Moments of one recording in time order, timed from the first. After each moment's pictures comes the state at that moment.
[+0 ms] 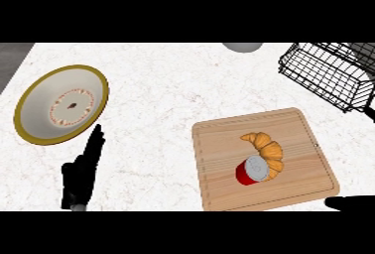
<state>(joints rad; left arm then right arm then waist) 0.06 0.28 -0.27 -1.44 0.15 0.36 -0.02 0.10 -0.94 0.19 -2.15 0.11 -0.23 0.79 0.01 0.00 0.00</state>
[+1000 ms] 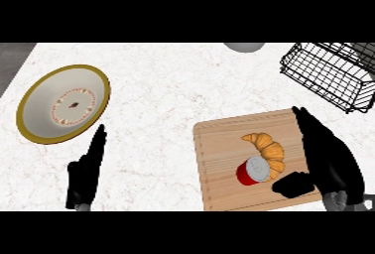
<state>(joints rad) 0.06 0.24 -0.27 -1.44 0.10 0.36 0.01 -0.25 -0.65 0.55 -1.92 0.50 -0.03 1.13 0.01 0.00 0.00</state>
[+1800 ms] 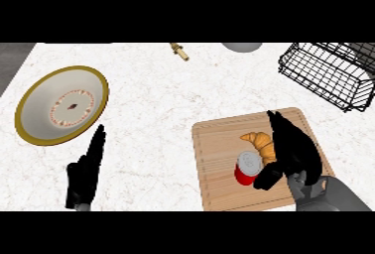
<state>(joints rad) 0.06 0.22 -0.24 -1.42 0.09 0.33 -0.03 -0.32 -0.46 0.56 -1.73 0.52 0.11 1.15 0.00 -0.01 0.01</state>
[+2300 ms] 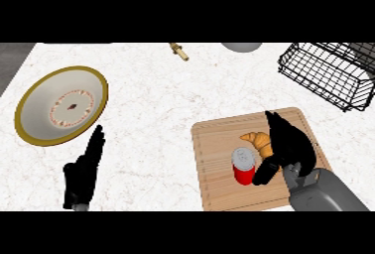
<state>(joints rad) 0.06 0.22 -0.21 -1.42 0.09 0.32 -0.03 -0.34 -0.41 0.52 -1.63 0.52 0.17 1.13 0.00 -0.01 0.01</state>
